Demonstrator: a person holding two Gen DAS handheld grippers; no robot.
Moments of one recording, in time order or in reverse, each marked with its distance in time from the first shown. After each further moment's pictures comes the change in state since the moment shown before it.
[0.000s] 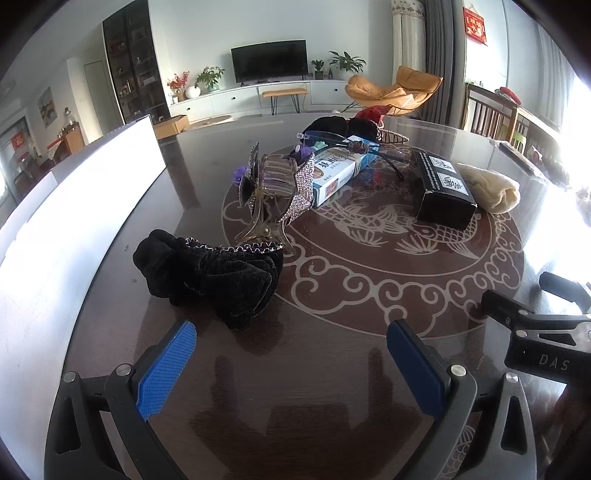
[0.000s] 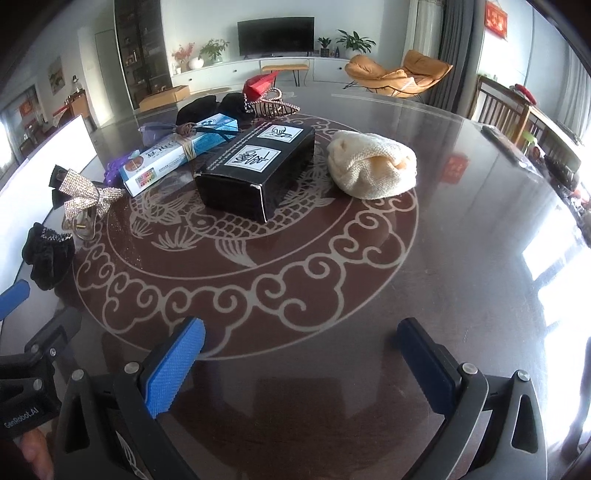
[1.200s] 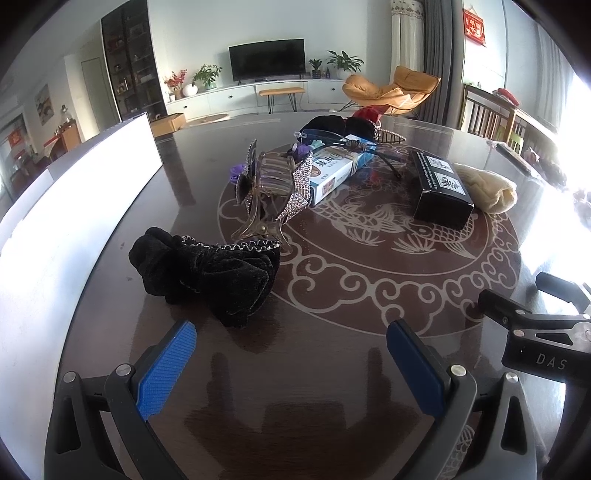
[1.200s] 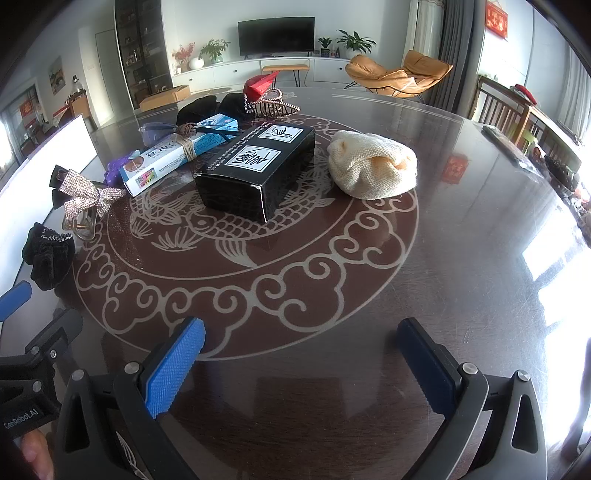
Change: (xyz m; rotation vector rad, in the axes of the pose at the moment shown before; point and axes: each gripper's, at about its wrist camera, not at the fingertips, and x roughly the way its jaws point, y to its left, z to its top) left arm 0.001 0.003 -0.003 0.015 -0.001 -0.041; right arm 0.000 0.000 0.000 -0.001 -0.001 0.001
